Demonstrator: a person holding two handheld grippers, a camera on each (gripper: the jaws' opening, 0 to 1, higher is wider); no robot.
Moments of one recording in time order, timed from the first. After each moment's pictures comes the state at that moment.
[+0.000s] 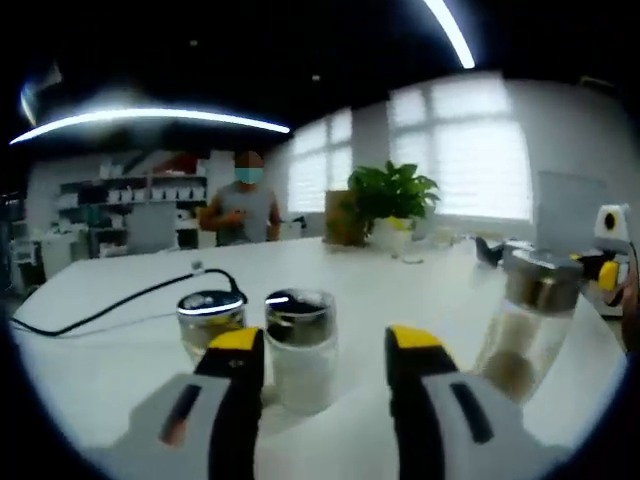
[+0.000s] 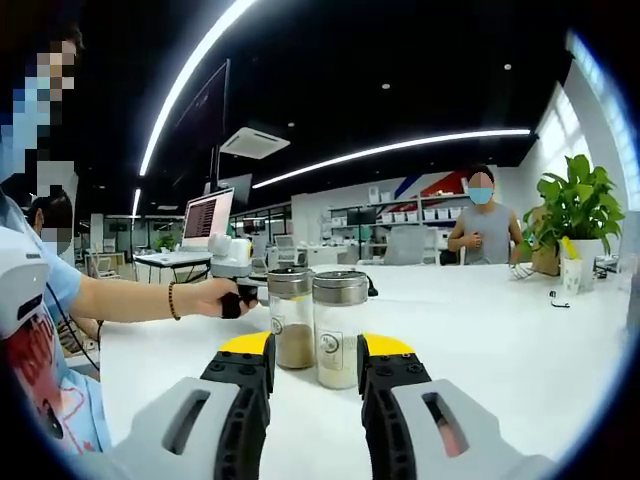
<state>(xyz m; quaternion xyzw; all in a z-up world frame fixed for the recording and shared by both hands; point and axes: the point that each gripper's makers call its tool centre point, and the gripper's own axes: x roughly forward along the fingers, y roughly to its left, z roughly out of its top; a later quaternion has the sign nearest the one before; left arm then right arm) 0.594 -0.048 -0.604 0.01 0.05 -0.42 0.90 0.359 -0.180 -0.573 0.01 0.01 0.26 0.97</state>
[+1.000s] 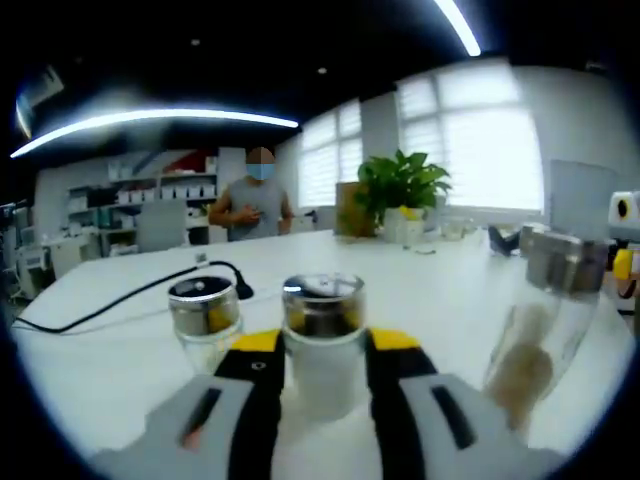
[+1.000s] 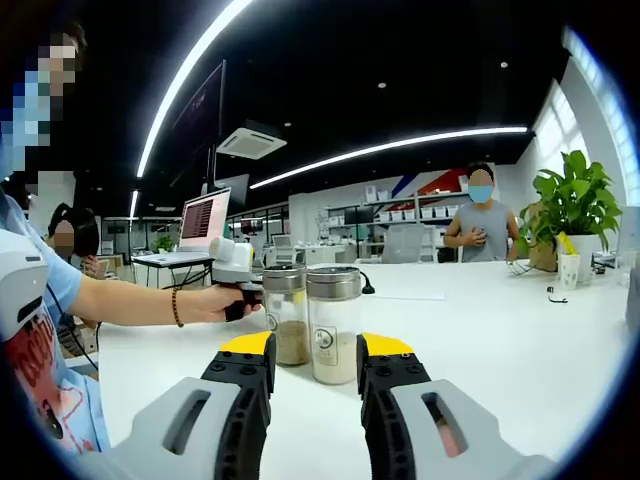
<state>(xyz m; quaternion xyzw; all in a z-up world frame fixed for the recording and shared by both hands) 0.585 -0.048 -0.610 0.03 0.05 -0.41 0.91 0.358 -0.188 -0.579 0.02 0.01 0.25 0.97</state>
